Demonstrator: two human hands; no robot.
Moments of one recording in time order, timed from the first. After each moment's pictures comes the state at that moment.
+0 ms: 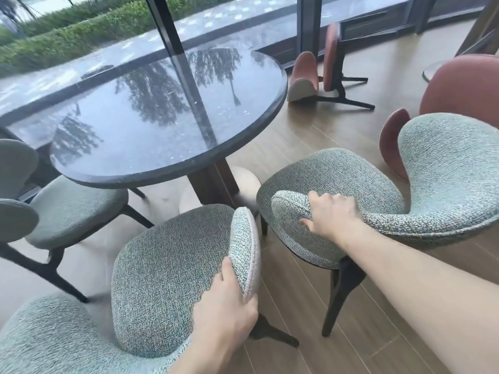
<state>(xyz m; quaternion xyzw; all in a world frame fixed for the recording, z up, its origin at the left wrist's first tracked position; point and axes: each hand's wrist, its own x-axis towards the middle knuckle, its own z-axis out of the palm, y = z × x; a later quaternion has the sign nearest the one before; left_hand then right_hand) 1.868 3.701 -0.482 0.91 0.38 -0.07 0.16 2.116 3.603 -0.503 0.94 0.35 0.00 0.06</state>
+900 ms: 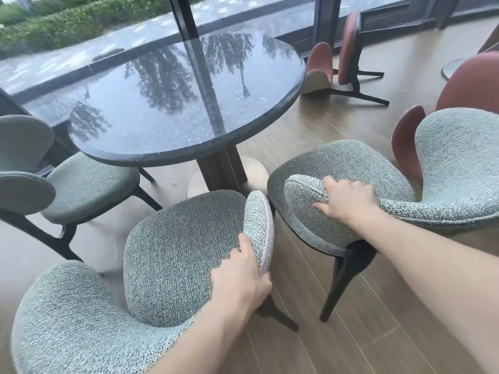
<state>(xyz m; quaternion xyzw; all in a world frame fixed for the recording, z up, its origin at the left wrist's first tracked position) 1.875 3.704 -0.469 0.91 0.37 -0.15 0.11 2.112 3.601 -0.497 0.94 0.33 0.00 0.06</state>
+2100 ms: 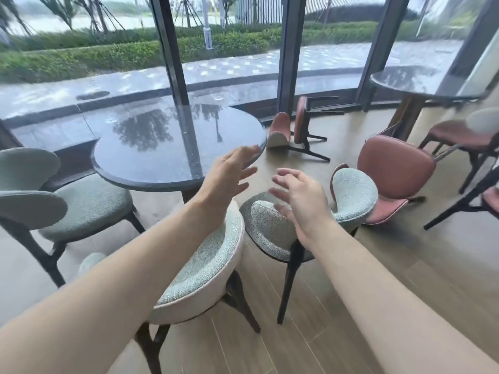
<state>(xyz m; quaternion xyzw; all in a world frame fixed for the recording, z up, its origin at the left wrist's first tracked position) 1.773 3.617 -0.144 0.68 0.18 0.16 0.69 1.835 3.500 -0.179 0.63 0.06 -0.20 -0.75</state>
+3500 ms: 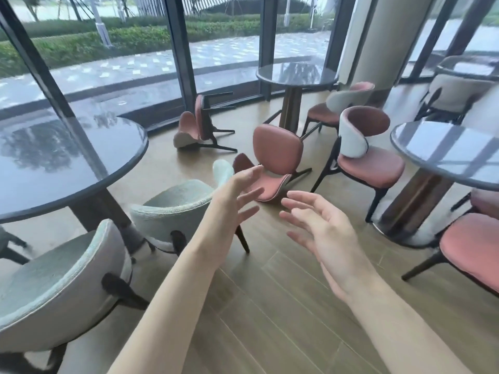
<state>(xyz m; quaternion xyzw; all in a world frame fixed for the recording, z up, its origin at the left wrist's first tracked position) 1.822 3.198 -0.099 0.63 0.02 0.02 0.77 1.813 3.025 -0.102 0.67 0.02 -0.07 -0.74</state>
